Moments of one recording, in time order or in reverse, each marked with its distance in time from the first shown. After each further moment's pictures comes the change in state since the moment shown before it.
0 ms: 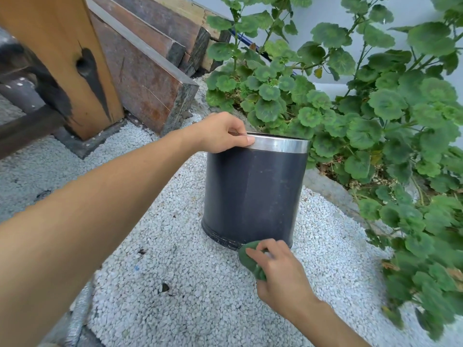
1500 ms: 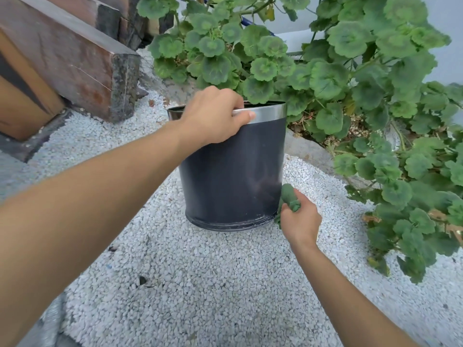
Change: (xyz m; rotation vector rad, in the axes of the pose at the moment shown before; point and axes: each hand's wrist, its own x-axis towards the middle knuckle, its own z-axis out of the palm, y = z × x) left_hand 0.039 0.070 0.081 0.356 0.161 0.063; right_hand 0.022 0.113 0.029 0.720 0.491 0.966
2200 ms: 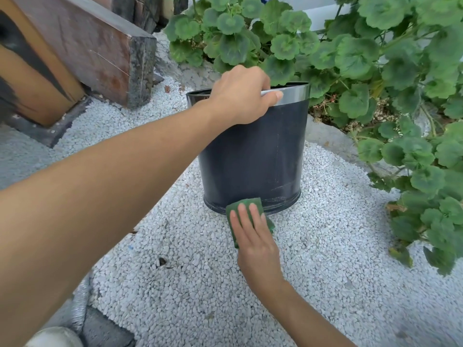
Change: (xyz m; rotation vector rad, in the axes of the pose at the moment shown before) left_hand 0.000 0.013 -0.001 -0.034 -0.043 -0.068; right_hand -0.122 0.032 0.065 -0.506 -0.139 -0.998
